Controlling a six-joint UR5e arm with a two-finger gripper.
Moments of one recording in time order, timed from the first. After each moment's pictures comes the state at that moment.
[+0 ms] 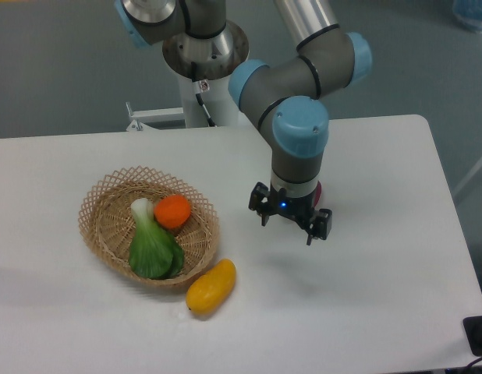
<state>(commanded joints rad) 2.46 -1.90 -1.71 -0.99 1.53 0.97</state>
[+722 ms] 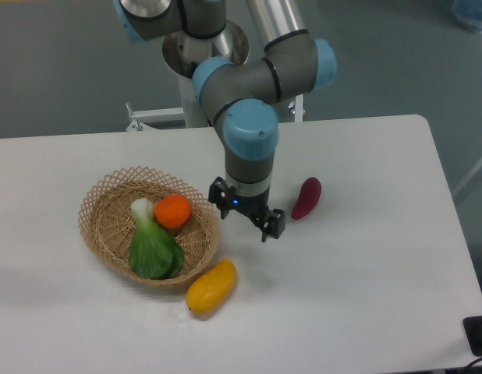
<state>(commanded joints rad) 2.31 -1.85 -1.80 -1.00 1.51 0.97</state>
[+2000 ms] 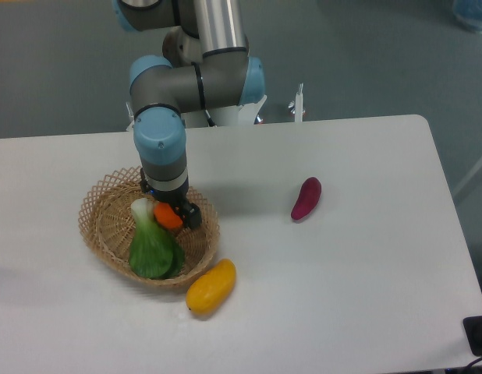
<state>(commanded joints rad) 2.14 -1.85 -1.93 -0.99 1.55 0.97</state>
